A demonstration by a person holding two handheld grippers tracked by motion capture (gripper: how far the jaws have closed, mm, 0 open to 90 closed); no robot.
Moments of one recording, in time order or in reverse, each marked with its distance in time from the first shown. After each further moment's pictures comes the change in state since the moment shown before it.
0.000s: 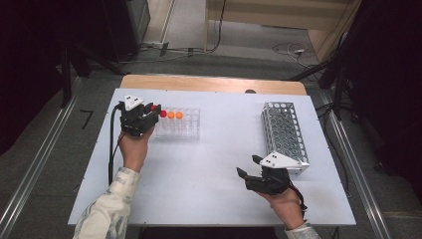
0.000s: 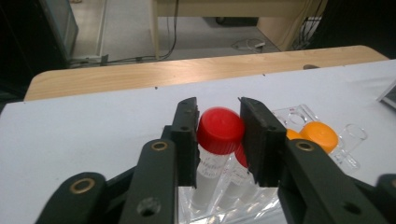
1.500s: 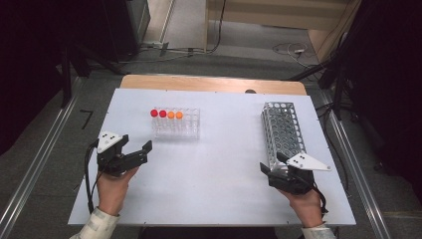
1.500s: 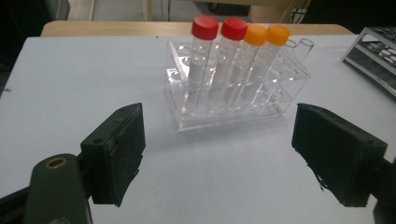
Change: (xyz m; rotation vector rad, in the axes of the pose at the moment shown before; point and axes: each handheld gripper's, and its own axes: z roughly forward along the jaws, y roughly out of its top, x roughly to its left) left arm 0.009 -0.066 -0.090 0.027 -0.023 -0.042; right arm -0.045 -0.021 -0.034 -0.069 -0.114 0.049
